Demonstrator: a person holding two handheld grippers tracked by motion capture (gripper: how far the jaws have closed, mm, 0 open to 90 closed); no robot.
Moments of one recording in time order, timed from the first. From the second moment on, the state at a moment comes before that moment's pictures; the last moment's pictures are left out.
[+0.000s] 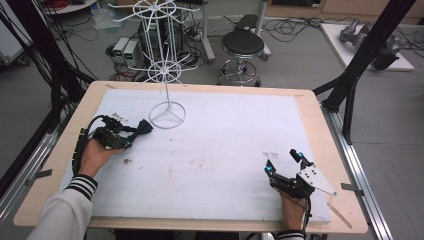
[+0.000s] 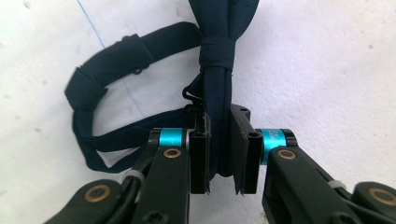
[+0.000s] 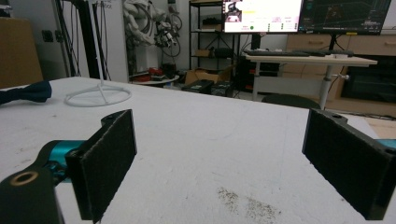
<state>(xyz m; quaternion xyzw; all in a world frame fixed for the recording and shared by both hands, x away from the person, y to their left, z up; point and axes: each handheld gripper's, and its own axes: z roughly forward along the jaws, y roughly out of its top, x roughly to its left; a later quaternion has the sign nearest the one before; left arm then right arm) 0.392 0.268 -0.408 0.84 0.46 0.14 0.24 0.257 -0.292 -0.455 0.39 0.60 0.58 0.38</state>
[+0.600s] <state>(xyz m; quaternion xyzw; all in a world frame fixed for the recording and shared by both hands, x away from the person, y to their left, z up) 0.378 0.284 -0.388 0.80 0.45 0.19 0.35 0.257 -0.292 -0.455 0.39 0.60 0.58 0.38</state>
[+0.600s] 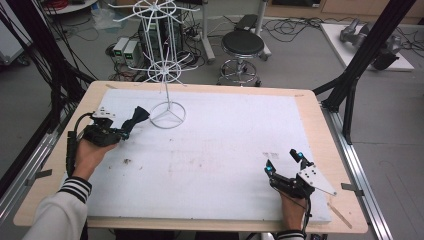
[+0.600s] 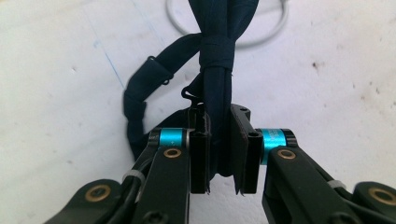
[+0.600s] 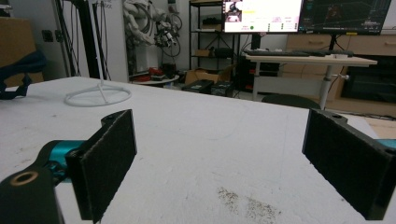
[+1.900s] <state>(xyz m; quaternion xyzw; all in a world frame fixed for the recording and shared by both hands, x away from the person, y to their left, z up) 0.369 0.291 -0.324 0.69 0.44 0.26 0.51 0.257 -0.292 -0.455 0.39 0.60 0.58 0.38</state>
